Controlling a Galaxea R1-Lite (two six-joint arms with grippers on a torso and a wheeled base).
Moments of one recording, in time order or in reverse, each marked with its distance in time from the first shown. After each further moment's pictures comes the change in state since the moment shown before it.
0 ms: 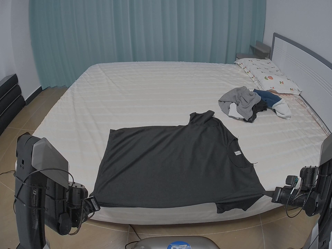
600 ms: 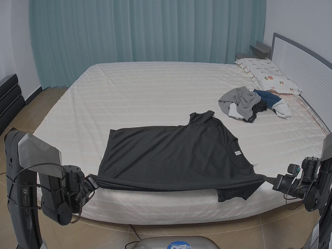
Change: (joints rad) left arm 0.016 -0.109 -0.148 -0.001 0.000 -0.131; right arm 0.015 -0.053 -0.087 -0.031 0.010 0.091
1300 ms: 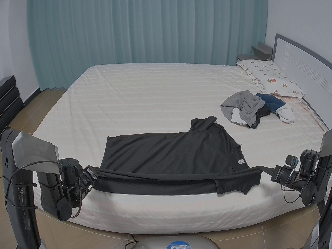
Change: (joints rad) left arm 0.005 -0.042 -0.055 -0.001 0.003 -0.028; right arm 0.022 0.001 -0.113 0.000 0.038 0.031
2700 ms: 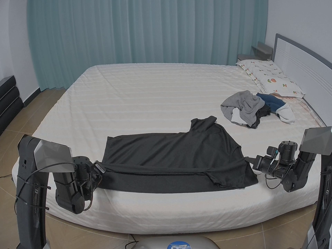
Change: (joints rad) left arm 0.010 0.190 -0.258 0.000 -0.005 -0.015; right arm 0.100 0.203 -0.427 0.206 -0.085 0.011
